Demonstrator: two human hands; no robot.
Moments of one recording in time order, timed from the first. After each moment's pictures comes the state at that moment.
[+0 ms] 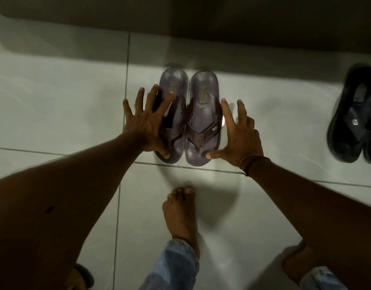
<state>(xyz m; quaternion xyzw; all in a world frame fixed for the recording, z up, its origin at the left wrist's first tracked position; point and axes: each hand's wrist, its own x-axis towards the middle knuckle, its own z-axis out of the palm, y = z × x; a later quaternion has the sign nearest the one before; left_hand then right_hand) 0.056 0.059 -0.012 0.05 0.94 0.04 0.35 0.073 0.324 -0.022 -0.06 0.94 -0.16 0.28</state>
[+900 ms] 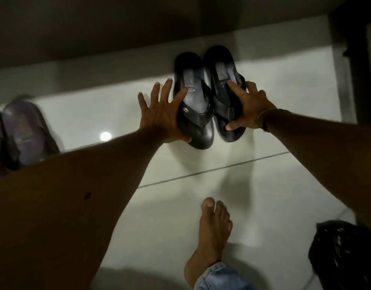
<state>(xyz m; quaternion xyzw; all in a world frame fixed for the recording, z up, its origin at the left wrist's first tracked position) -0.001 0.535 -0.045 0.18 0.93 0.08 0.30 0.019 0.798 -0.025 0.10 0.92 -0.14 0.35</state>
